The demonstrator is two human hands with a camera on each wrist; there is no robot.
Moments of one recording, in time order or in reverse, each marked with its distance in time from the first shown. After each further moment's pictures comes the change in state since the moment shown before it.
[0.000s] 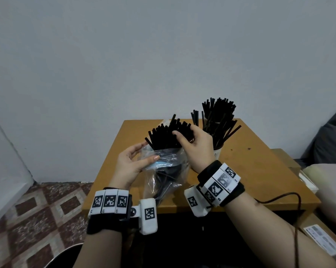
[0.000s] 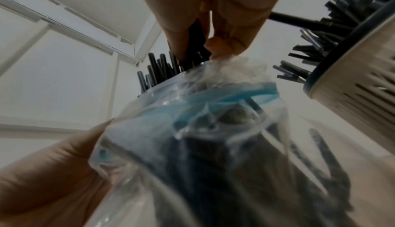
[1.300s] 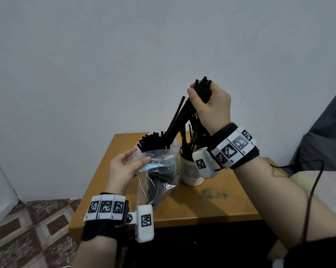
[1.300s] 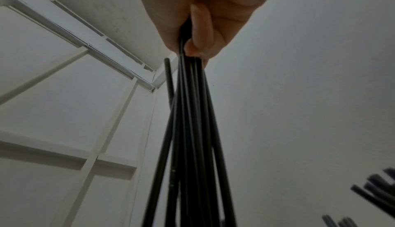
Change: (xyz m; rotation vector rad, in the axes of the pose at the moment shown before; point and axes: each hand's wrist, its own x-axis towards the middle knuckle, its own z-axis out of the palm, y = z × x) left_hand 0.022 0.004 0.017 -0.084 0.090 0.001; right_hand 0.083 -0.052 -0.071 0.057 0.257 -0.207
